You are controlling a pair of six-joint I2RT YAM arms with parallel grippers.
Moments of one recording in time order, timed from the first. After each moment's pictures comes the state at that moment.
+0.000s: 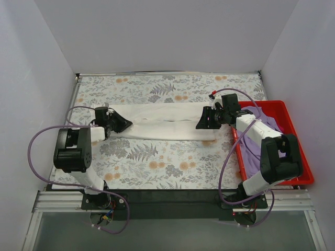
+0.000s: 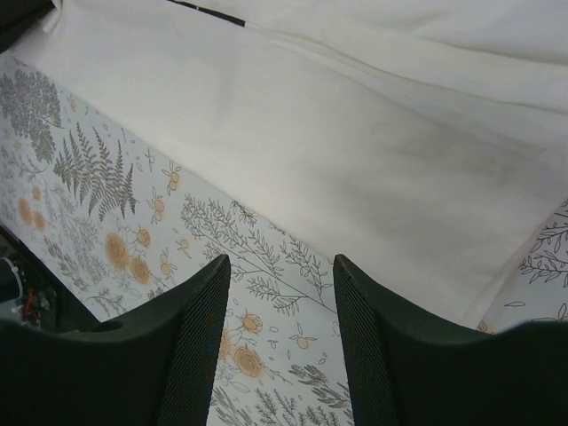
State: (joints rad) left arm 0.02 1.67 0.70 0.30 0.38 -0.83; right arm 0.25 1.53 0.96 -0.31 -0.55 0.25
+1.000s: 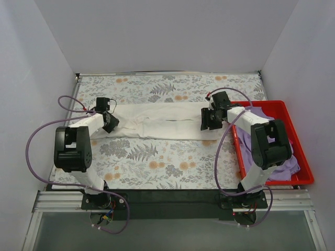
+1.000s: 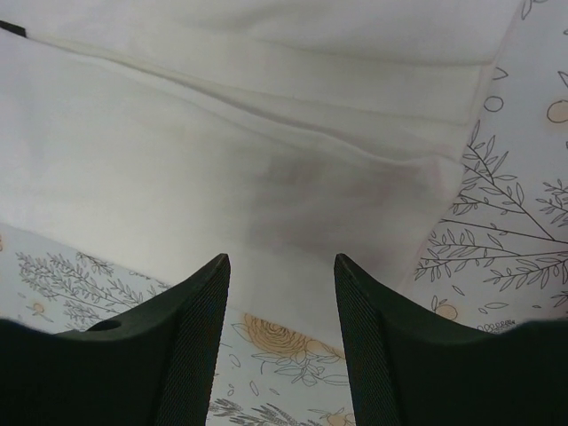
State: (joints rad) left arm -0.03 1.68 0.96 -0.32 -0.19 -0.87; right arm 0.30 1.72 1.10 -0.43 -0.21 0.18
